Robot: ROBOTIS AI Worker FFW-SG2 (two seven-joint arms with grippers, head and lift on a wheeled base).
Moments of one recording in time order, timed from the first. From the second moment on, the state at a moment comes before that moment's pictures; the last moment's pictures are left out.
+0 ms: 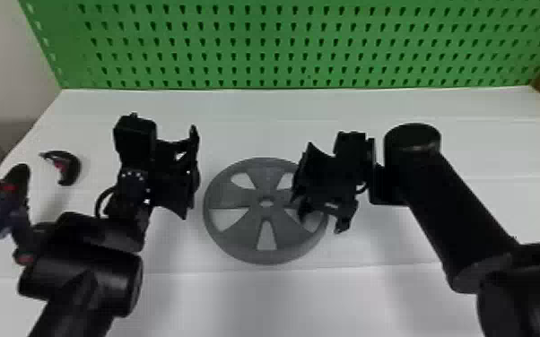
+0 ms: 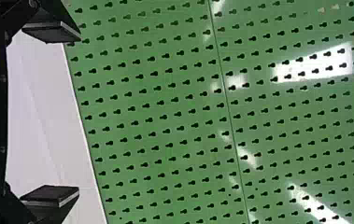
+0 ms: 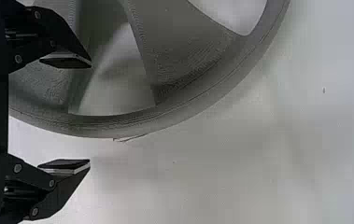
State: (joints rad) left arm -0.10 0.14 -0.16 -1.57 -0.06 0.00 0.09; right arm -0.78 0.00 0.11 -0.75 -1.36 1.18 -1.17
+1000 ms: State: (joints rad) left arm -0.11 0.14 -0.16 -1.57 -0.06 0.00 0.09; right arm -0.79 0.00 0.14 -0.75 -1.33 1.18 -1.16
